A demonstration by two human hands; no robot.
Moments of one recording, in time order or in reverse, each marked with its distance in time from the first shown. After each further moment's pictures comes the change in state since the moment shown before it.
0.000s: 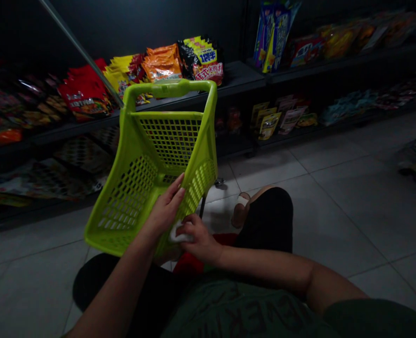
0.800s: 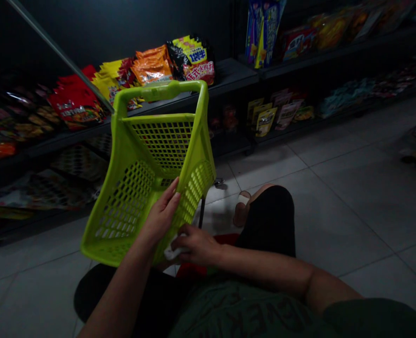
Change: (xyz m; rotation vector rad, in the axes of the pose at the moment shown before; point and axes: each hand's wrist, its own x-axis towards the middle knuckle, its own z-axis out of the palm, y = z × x) left_hand 0.002 -0.002 0.000 0.042 0.017 -0.019; right_hand -0.001 -0.001 -0.011 -0.276 -0.195 -0.176
